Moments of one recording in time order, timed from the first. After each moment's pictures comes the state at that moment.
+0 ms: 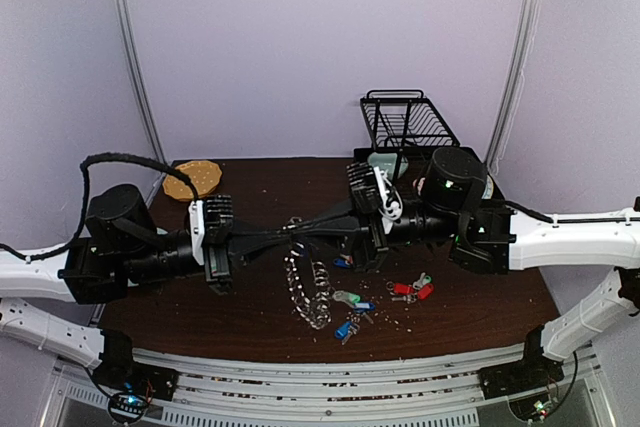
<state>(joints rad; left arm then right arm) -1.26 0.92 0.76 0.22 0.09 0.37 1.11 1.37 1.01 0.47 -0.59 -0.19</state>
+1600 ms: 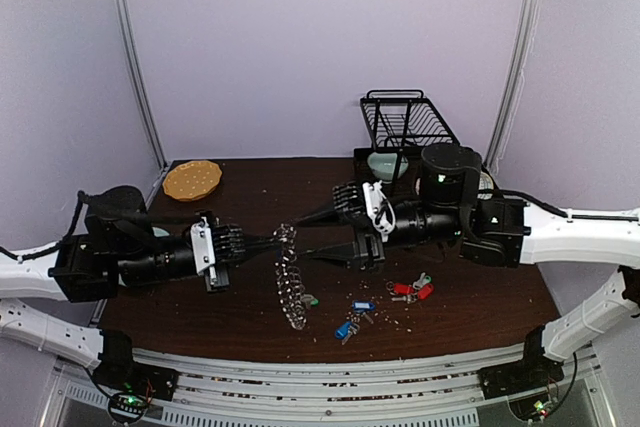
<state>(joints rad) -1.26 0.89 0.78 0.05 0.00 0.63 1.12 1.34 1.07 0.19 -0.50 -0.42</state>
